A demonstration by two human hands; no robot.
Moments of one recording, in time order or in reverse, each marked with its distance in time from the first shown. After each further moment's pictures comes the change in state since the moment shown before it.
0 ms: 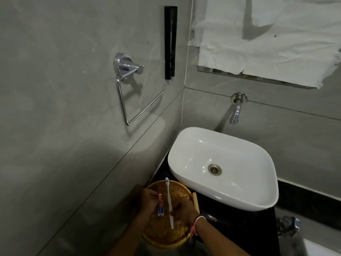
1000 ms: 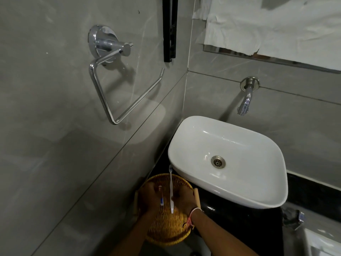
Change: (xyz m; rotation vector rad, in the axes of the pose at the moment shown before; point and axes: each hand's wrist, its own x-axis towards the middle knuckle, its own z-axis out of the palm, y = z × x) left_hand 0.015 -0.011 0.028 0.241 0.130 0.021; right_hand 0.042 0.005 0.000 -0.086 0.121 0.026
